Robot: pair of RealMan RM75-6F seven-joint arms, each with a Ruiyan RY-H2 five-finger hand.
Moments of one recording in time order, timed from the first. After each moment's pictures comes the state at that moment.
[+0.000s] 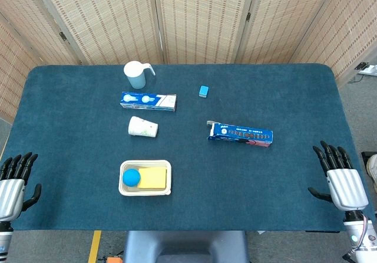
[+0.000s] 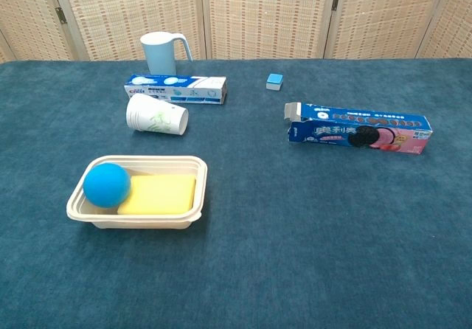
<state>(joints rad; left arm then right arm) -0.09 -1.15 -0.06 -1.60 1.46 1.49 0.14 0.11 -1.13 0.05 -1.61 -1.50 1.44 -0.13</state>
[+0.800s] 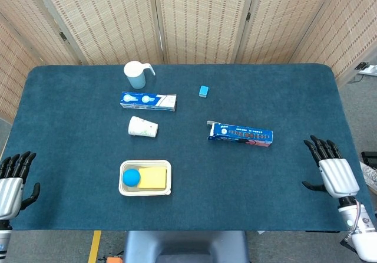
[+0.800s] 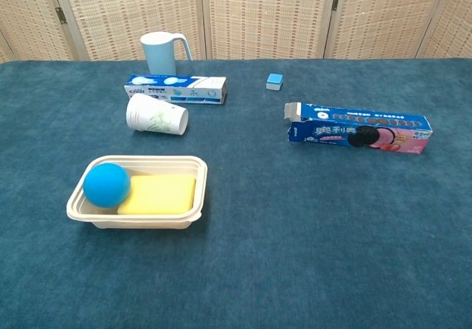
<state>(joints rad) -0.10 -1.14 -0.06 -1.60 1.44 1.47 0.12 0.22 -1.11 0.08 -1.55 -1.45 1.22 -0.01</state>
